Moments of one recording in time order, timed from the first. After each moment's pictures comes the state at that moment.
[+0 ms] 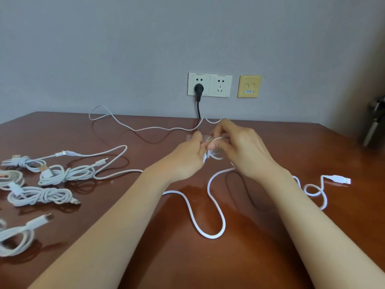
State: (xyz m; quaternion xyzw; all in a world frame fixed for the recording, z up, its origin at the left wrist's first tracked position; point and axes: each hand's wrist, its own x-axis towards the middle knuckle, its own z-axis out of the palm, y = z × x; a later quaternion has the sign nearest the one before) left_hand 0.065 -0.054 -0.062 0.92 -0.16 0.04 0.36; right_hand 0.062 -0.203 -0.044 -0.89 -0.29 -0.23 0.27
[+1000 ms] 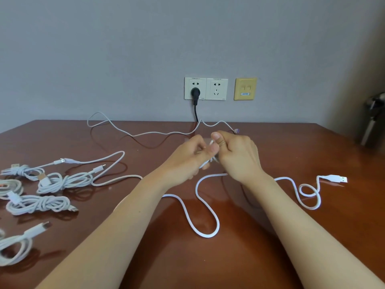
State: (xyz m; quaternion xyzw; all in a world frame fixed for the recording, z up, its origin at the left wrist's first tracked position) left_hand 0.052 -0.060 -0.059 0.81 -0.18 0.00 0.56; right_hand 0.068 -0.197 -0.058 -0.90 -0.18 -0.27 0.28
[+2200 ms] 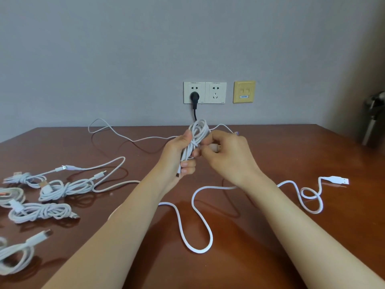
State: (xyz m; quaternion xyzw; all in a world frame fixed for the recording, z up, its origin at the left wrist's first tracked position) left_hand 0.059 -0.055 -0.052 0.55 -0.08 -0.07 0.83; right_hand 0.055 -0.184 -0.046 -0.86 -0.21 -0.22 0.41
